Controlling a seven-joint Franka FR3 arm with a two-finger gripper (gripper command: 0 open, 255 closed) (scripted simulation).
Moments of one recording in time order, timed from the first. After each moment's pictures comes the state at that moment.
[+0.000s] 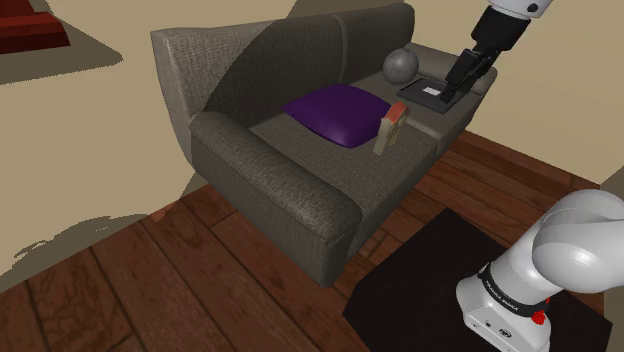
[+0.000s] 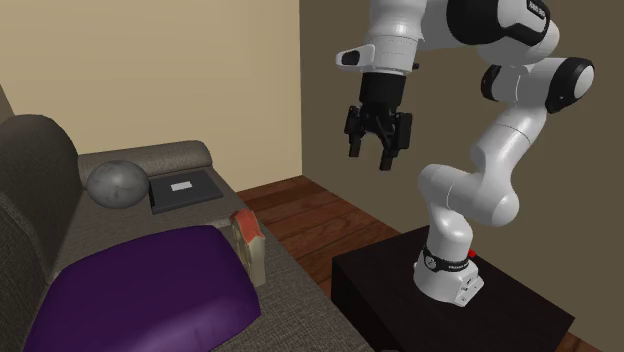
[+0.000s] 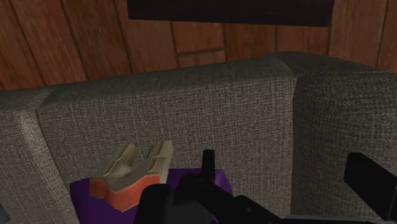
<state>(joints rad) 0.02 -0.81 -0.02 -2.31 0.01 1.63 -0.05</state>
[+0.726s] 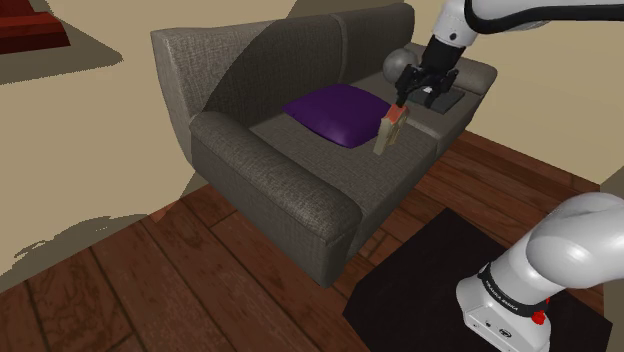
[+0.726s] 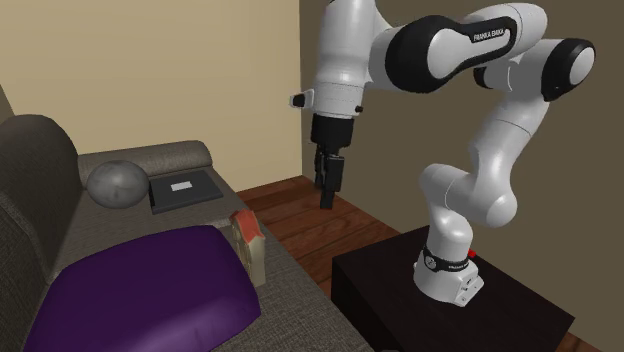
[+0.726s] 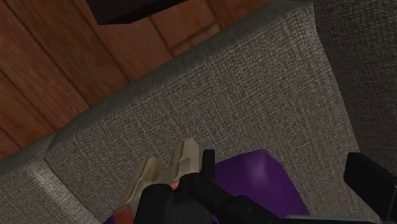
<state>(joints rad) -0.09 -0.56 0.03 -2.32 0.05 1.90 0.26</state>
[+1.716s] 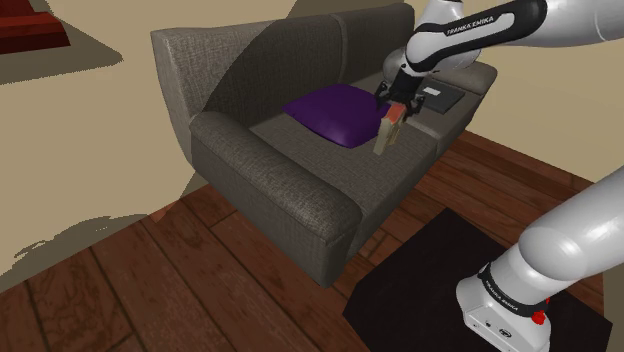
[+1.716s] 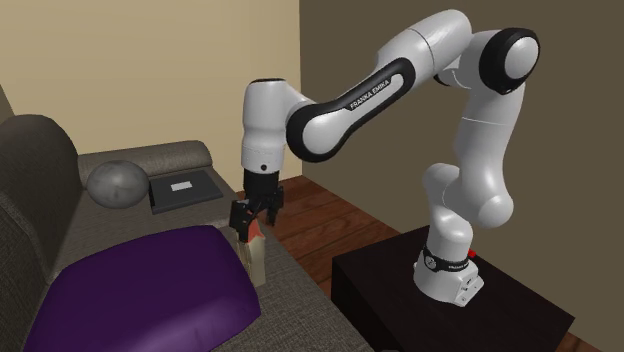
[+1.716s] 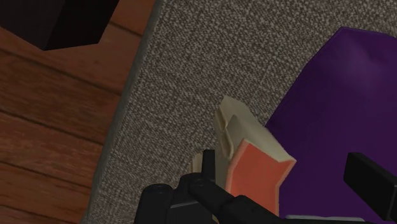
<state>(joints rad) -0.25 -0.10 0.01 -2.19 0.04 2.24 0.72</state>
